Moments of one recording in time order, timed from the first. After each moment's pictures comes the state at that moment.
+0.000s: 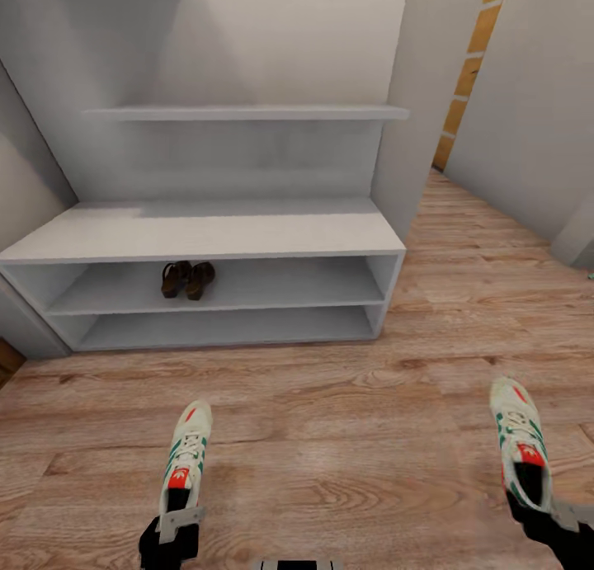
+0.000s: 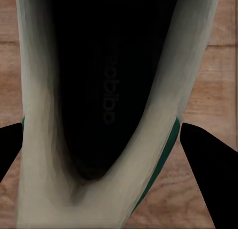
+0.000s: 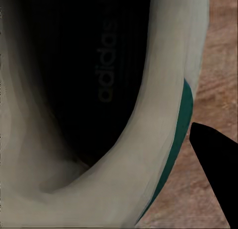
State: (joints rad) left arm -0.19 -0.06 0.11 -0.63 -0.09 -0.26 0.18; right arm -0.38 -0.34 -0.68 -0.32 0.23 -0.41 0.29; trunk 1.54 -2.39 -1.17
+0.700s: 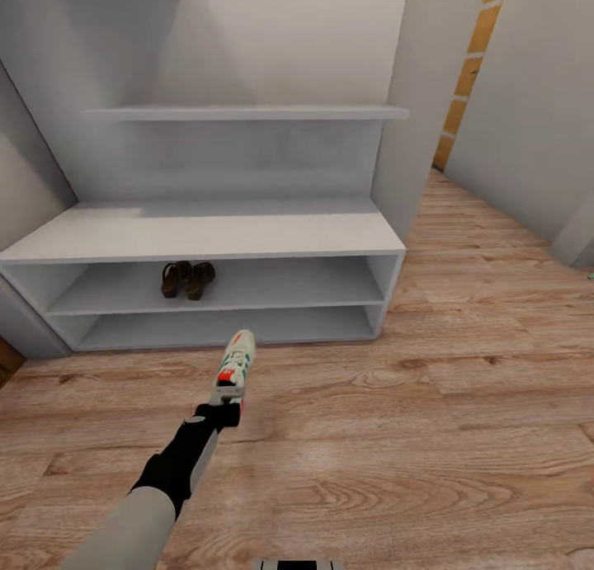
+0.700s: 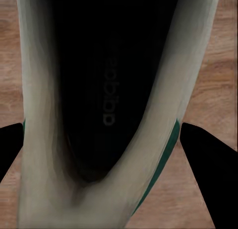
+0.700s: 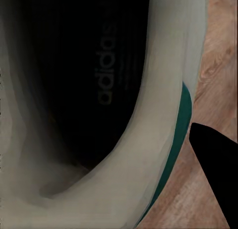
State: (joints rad) left arm -0.66 -0.11 0.06 -0.62 -0.08 0.27 0.04; right arm -0.38 -0.47 -1.07 -0.78 0.22 0.12 0.29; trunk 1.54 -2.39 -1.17
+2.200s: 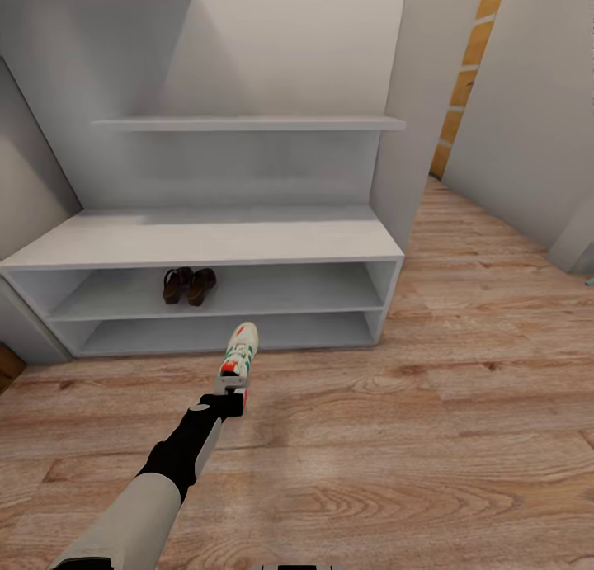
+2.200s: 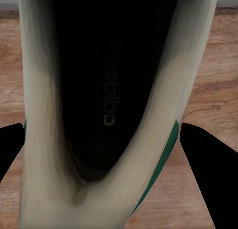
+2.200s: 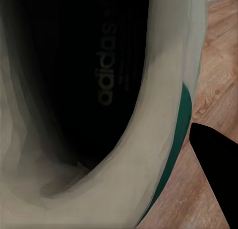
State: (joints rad) left arm -0.70 -0.12 0.06 -0.61 -0.08 0.29 0.04; right arm -0.38 -0.43 -1.05 -1.03 0.23 0.21 0.29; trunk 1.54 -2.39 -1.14
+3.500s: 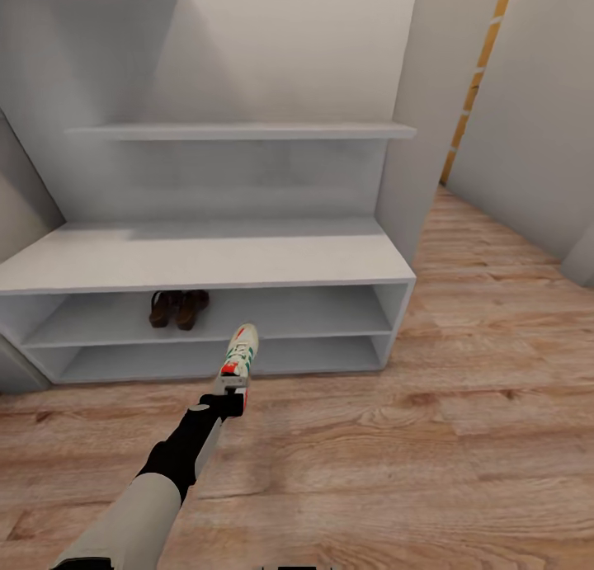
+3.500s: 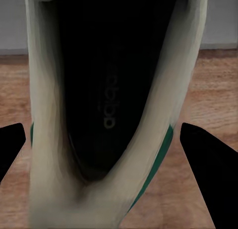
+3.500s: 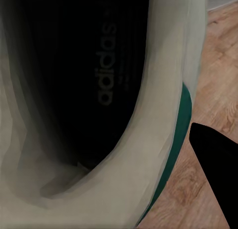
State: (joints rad) left arm -0.70 -0.12 0.06 -0.61 -0.08 0.29 0.04; right arm -0.38 -0.42 -1.05 -1.03 0.23 0.21 0.29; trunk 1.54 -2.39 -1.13
